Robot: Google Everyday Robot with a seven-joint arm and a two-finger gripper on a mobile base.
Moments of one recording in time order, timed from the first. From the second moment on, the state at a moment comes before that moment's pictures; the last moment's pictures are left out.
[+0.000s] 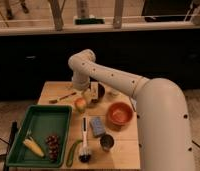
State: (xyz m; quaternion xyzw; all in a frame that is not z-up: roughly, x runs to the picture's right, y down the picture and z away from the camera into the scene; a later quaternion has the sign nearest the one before) arm -0.102 0.042 0.826 -0.26 -0.23 -0.40 0.85
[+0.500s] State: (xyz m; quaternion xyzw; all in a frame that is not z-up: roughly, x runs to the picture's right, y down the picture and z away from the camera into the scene) arm -0.099 0.043 0.825 -0.26 -0.23 -0.40 0.85
